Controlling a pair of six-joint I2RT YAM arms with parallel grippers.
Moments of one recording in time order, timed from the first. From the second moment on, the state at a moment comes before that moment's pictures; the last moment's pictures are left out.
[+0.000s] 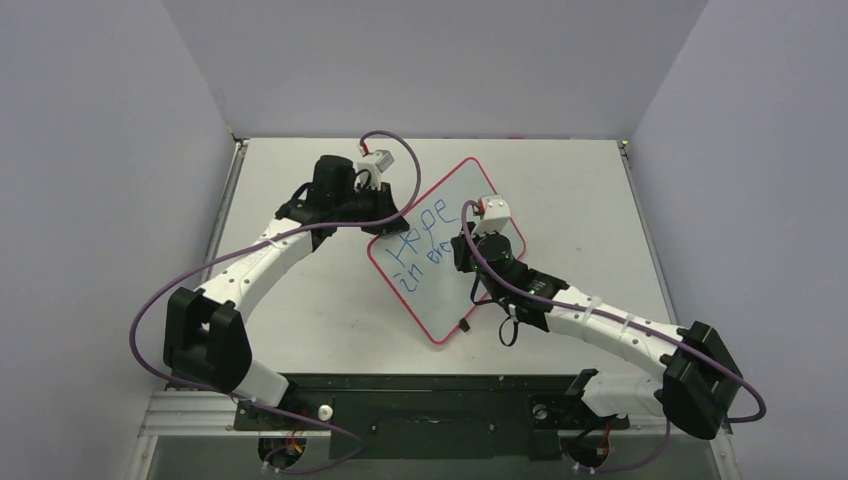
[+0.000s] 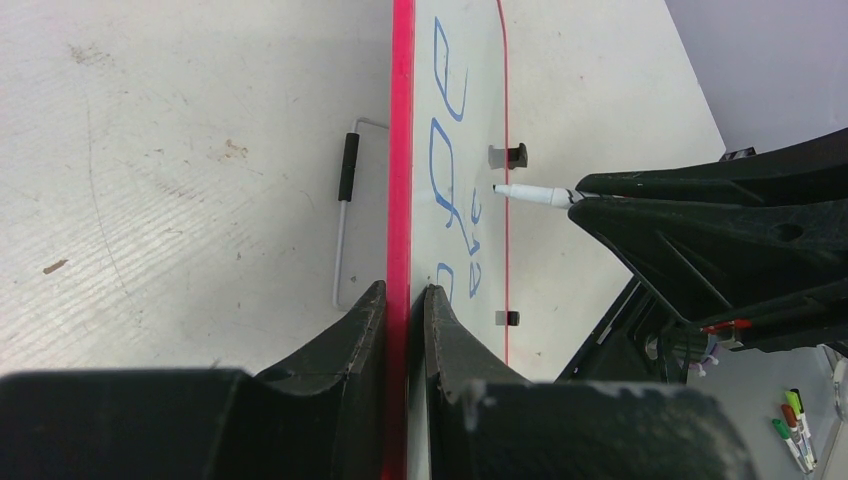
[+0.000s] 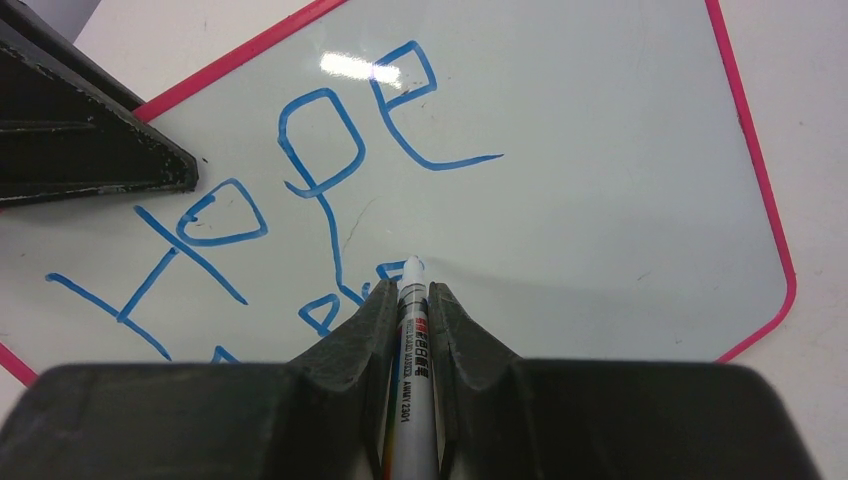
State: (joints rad) left arm -0.42 1.50 1.22 -0.35 0.52 -0.29; right arm 0.85 1.22 0.77 0.09 0.44 0.39
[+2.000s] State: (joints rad) left arm -0.42 1.50 1.22 -0.35 0.50 -0.28; right arm 0.83 1.29 0.81 0.09 0.45 0.39
